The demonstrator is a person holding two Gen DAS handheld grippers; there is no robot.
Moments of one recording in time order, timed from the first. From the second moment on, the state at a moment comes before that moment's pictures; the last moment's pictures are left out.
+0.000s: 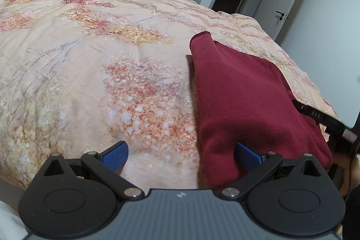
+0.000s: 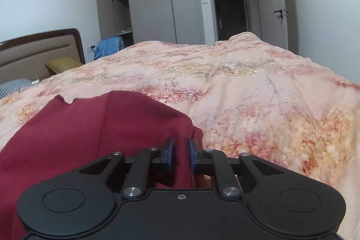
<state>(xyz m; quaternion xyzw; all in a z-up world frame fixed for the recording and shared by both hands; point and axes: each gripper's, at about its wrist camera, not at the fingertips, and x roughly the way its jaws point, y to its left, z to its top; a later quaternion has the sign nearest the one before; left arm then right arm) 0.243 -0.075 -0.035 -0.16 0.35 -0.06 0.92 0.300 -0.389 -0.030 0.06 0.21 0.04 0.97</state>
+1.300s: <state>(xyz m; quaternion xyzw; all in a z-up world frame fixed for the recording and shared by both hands) 0.234 -0.071 -0.037 -0.16 0.33 -0.06 0.93 0.277 -0.411 -0.047 0.17 0.19 0.07 0.96</state>
